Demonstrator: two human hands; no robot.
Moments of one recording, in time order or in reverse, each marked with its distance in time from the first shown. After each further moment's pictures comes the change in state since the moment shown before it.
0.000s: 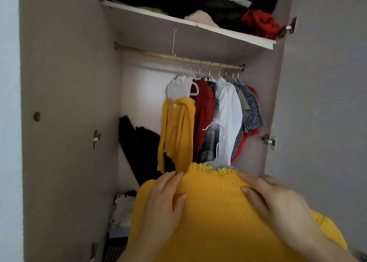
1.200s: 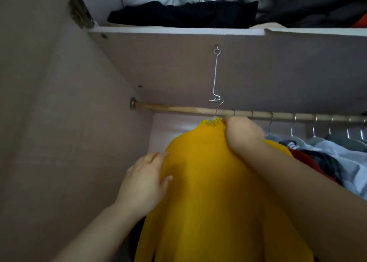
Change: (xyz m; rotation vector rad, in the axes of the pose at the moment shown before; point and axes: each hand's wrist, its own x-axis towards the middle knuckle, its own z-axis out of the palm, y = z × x) left_hand 0.460 -0.191 -0.022 0.615 0.357 0.087; right_hand 0.630 -0.007 0.182 -0.022 0.281 -0.063
